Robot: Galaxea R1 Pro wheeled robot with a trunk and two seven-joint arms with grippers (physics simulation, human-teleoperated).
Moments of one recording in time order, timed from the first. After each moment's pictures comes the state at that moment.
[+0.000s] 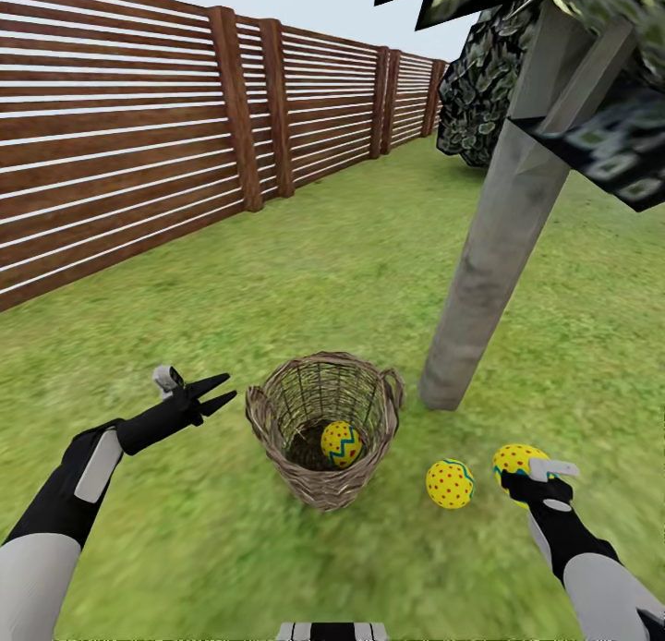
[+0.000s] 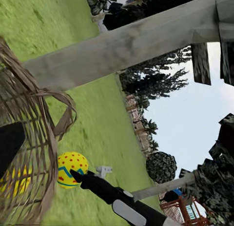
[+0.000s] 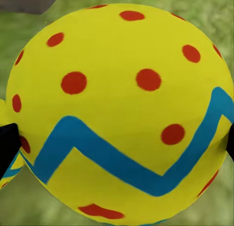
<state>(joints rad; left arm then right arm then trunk) -0.67 0.24 0.18 -0.93 0.66 0.90 -1.11 -0.71 -0.16 -0.61 -0.37 0.50 -0.05 -0.06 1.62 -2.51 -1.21</state>
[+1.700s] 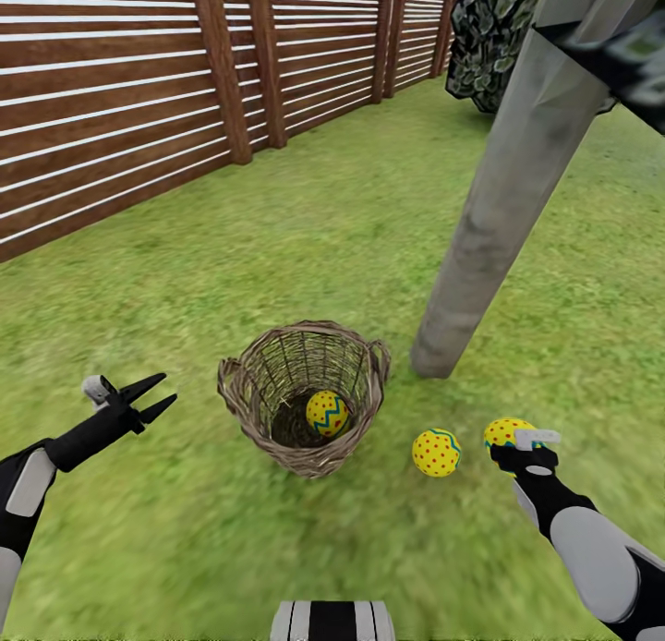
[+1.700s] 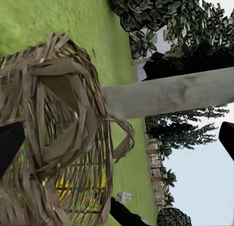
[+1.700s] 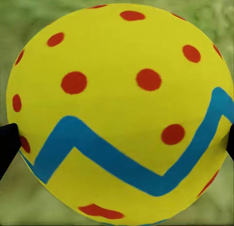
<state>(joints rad) -0.65 0.36 0.39 -0.81 0.66 0.90 -1.13 -0.86 -0.18 -0.61 -0.20 0.62 -0.08 -0.13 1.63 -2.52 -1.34</state>
